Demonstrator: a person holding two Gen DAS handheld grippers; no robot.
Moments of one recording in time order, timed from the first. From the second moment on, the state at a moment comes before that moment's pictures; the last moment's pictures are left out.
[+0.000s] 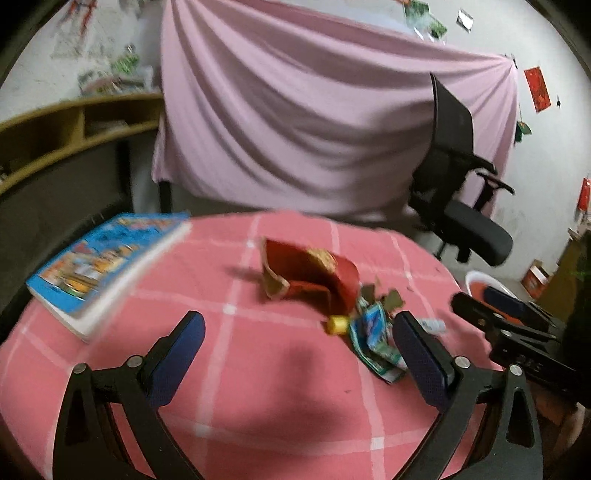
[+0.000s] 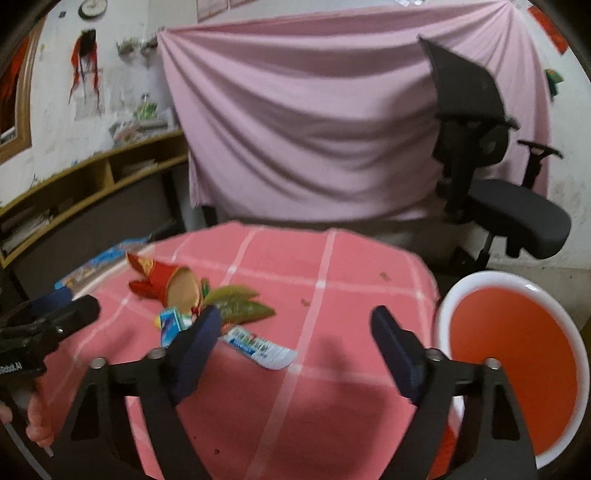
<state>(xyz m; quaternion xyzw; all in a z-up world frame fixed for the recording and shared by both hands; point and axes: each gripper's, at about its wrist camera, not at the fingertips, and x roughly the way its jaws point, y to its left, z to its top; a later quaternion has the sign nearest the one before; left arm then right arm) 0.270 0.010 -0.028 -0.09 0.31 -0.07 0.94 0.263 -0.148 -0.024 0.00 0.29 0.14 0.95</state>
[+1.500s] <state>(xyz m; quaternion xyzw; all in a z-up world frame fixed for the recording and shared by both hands) 0.269 0.001 -0.020 -0.15 0.32 -0.16 0.92 0.253 -0.110 -0.048 -0.12 0.37 0.22 0.90</state>
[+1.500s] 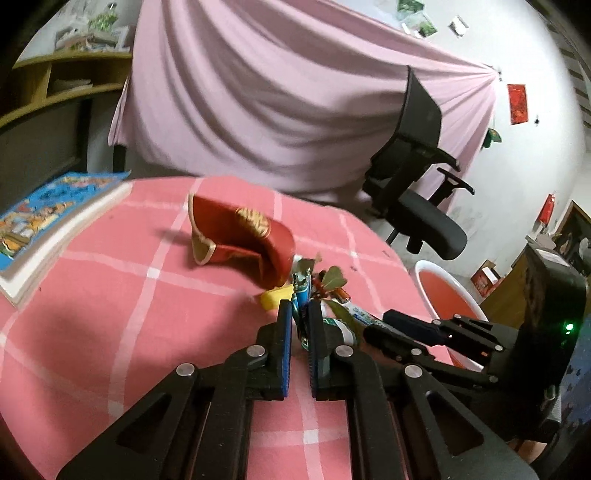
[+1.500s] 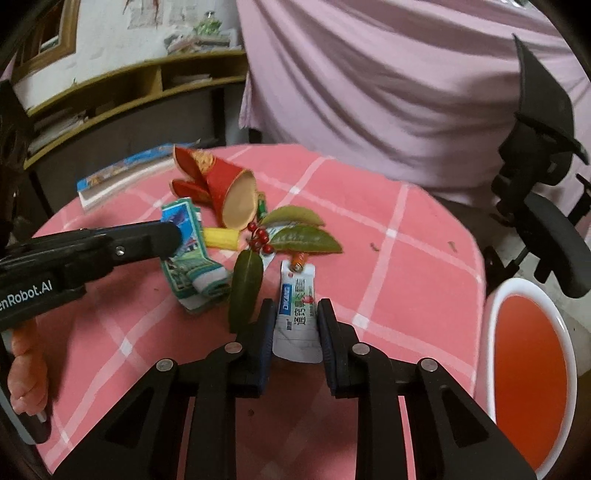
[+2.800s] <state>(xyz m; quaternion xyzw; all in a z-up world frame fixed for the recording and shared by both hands) 0.213 -0.043 0.013 -0.08 0.20 -0.17 0.96 0.211 -0.172 -0.003 -0.02 0.23 0.17 0.96</state>
